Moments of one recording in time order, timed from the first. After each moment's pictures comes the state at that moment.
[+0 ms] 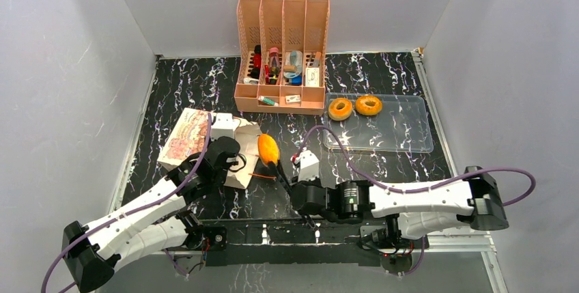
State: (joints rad) left arm -0.83 0.85 0.66 -0.49 -0.73 -0.40; right arm 1.47 1.21 0.87 -0.54 0.53 0.89
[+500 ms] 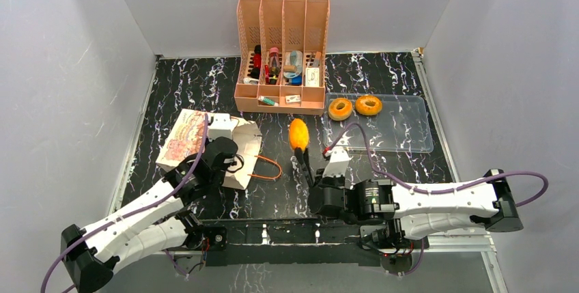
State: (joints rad) left arm -0.83 0.83 0.66 -0.51 -0.74 -0.40; right arm 1.50 1.05 0.87 -0.79 0.70 1.15
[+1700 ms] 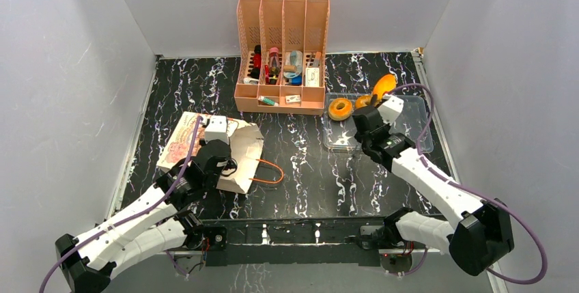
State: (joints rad) left arm -0.83 0.74 0.65 -0.55 -0.66 -0.40; right arm 0.53 1.09 0.81 -0.49 0.64 0.77
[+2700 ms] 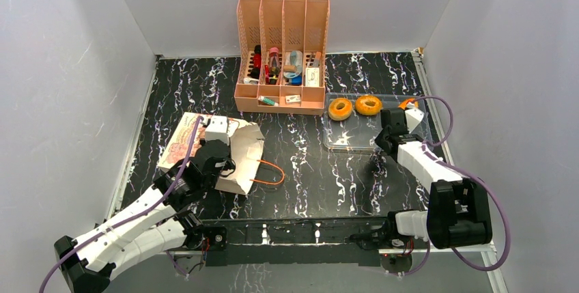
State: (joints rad) left arm -0.83 0.73 0.65 -0.55 -0.63 -0.37; right arm 0.09 1.26 0.65 -0.28 0.39 0.67
